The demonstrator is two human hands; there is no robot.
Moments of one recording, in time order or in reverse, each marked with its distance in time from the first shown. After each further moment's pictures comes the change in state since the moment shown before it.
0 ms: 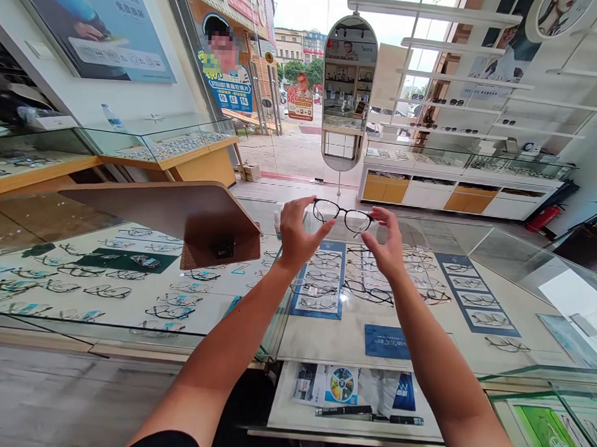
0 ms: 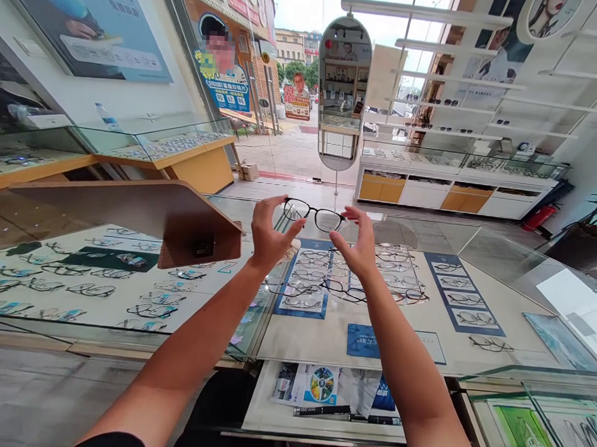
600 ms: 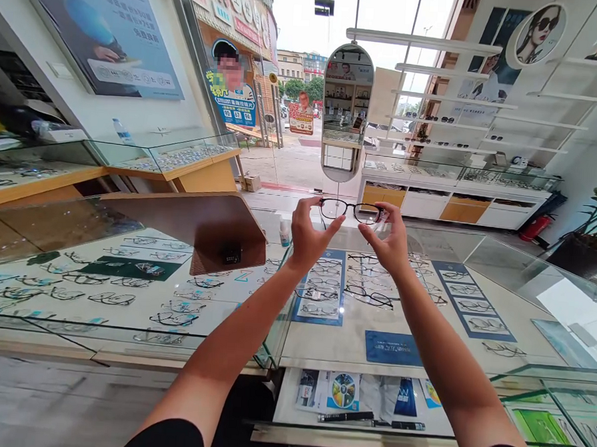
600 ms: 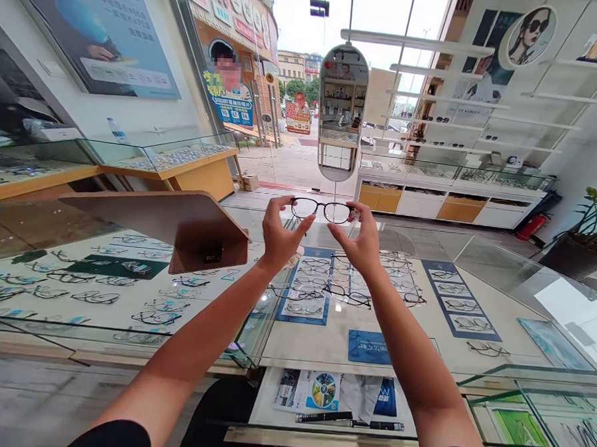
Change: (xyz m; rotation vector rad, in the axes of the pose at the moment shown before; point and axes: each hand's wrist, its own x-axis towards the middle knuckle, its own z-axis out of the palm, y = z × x) left_hand 0.021 0.027 -0.001 -0.108 0.089 -0.021; right_hand 0.022 -0.049 0.000 -0.145 0.055 -0.082
